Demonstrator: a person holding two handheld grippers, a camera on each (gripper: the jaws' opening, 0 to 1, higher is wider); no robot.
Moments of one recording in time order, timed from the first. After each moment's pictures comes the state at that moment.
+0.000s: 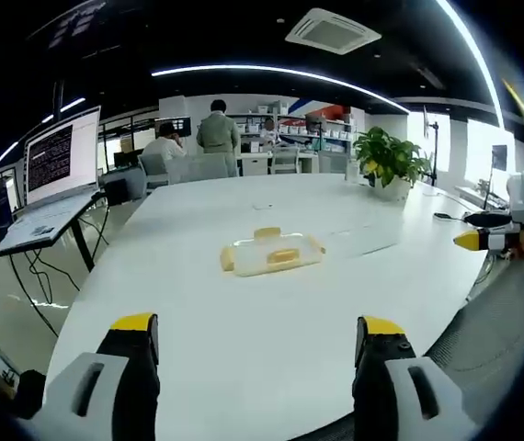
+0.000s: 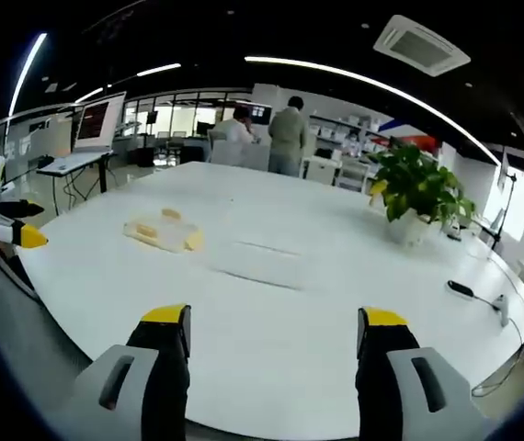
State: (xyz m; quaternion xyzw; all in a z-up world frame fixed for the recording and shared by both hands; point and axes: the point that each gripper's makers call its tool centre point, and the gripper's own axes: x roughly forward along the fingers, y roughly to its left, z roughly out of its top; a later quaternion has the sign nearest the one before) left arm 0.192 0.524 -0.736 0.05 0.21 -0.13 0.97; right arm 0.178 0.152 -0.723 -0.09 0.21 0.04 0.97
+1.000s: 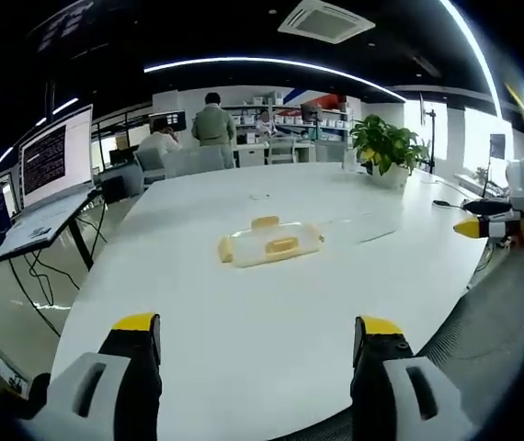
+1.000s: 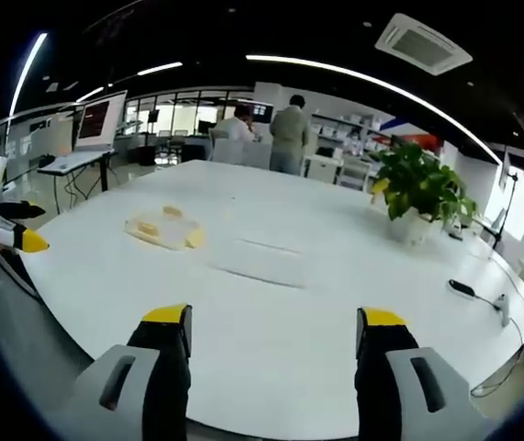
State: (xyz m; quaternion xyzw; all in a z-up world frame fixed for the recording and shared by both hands) left arm 0.189 0.522 -0.743 0.06 0.23 -0.14 0.96; right arm 0.178 0.153 -0.725 -0.09 0.21 0.04 0.97
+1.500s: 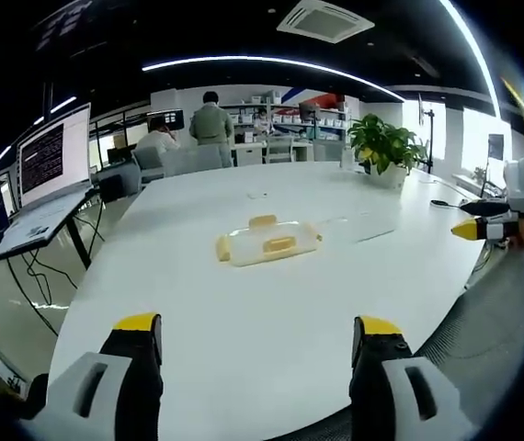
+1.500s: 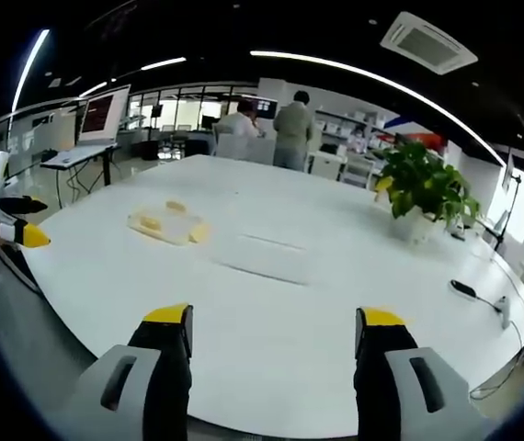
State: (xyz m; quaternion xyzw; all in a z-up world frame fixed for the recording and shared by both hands) left arm 0.189 0.521 -0.744 0.06 0.23 -0.14 0.96; right arm 0.178 0.155 -0.728 -0.09 0.22 0.05 0.97
